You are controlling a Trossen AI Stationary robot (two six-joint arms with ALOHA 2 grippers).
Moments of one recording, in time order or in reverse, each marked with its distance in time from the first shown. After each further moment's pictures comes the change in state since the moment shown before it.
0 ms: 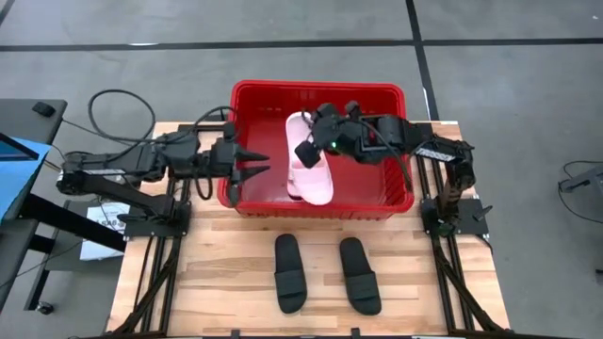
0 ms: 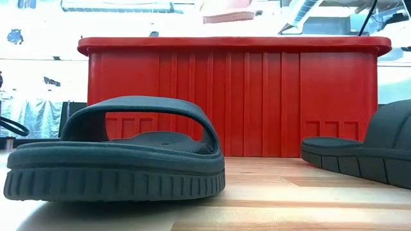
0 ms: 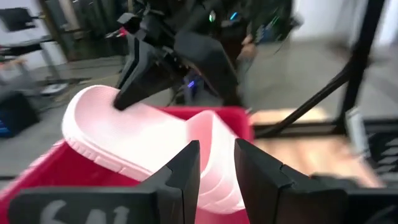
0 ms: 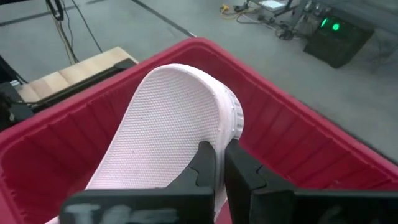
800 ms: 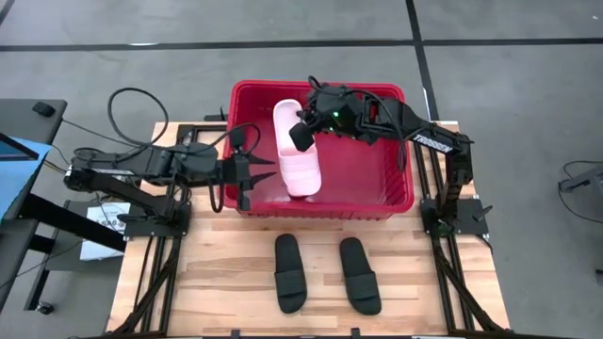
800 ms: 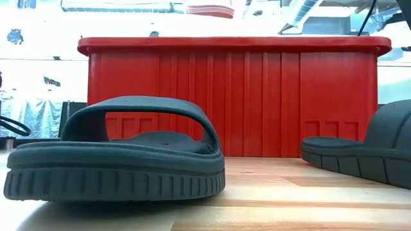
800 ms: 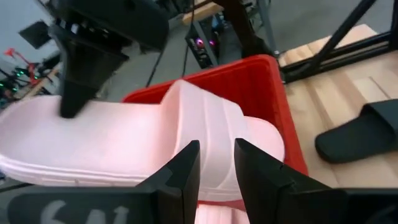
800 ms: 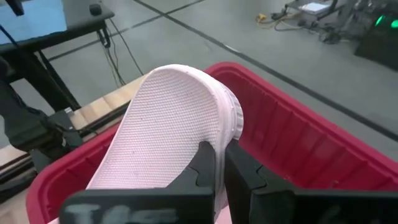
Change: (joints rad) left arm -0.076 0.106 0.085 -0.150 -0.170 0.233; right arm -0.131 0.000 0.000 0.194 -0.255 -0.095
